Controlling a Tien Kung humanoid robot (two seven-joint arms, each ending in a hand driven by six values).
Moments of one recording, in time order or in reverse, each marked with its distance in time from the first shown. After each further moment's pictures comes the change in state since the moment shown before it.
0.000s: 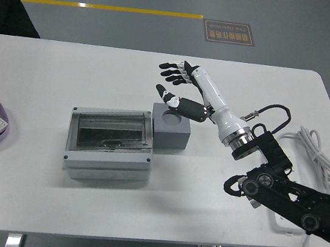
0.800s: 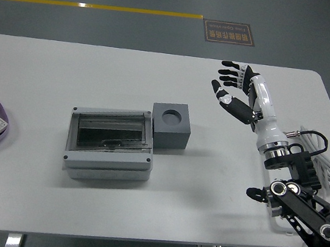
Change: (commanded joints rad) left arm -0.015 0.024 -0.027 -0.004 0.070 -0.013 0.010; right arm -0.231 0.001 0.244 -0.035 0.119 -0.027 0.161
